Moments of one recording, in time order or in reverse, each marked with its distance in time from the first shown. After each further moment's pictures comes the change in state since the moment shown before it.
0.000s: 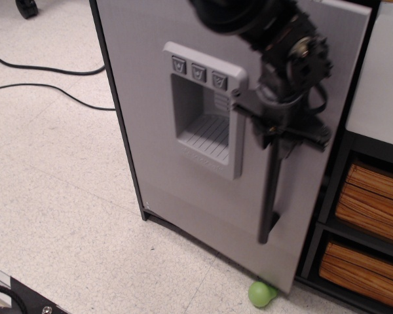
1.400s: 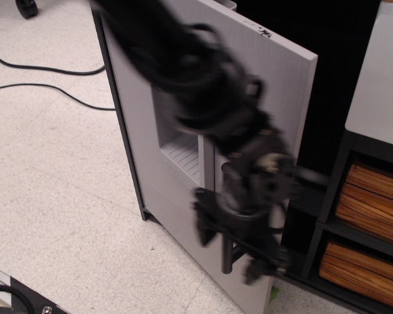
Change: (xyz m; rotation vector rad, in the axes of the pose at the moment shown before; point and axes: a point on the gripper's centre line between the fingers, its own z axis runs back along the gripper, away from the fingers) arm -0.110 -0.024 -0.012 0.001 0.288 -0.162
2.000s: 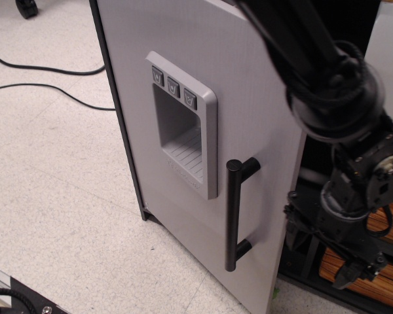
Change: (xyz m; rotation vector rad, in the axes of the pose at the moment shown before) arm 0.059 -0.057 -0.012 -0.064 -0.024 -0.050
